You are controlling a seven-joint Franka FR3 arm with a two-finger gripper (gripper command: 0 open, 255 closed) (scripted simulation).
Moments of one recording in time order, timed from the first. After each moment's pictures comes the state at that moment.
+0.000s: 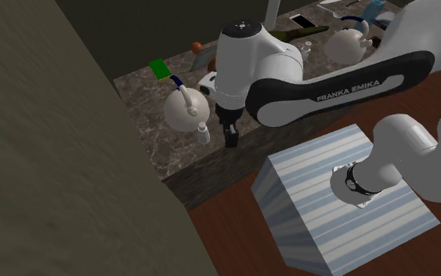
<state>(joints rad) -0.11 -0.09 -0.46 -2.14 0.06 2.11 -0.42</state>
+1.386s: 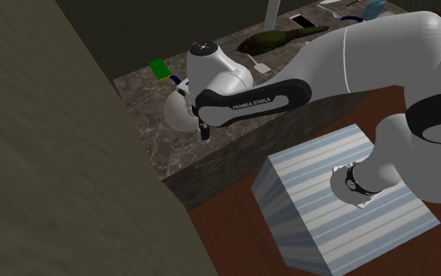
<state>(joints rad) -0.22 0.34 -0.48 -1.90 0.30 2.23 -0.65</state>
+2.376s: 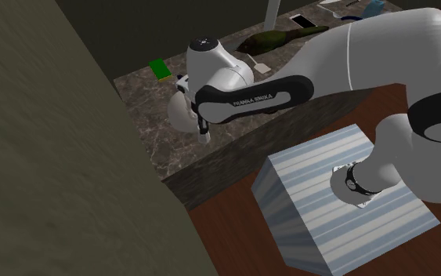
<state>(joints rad) -0.22 0.33 -0.49 -1.88 0.29 2.22 -0.64</state>
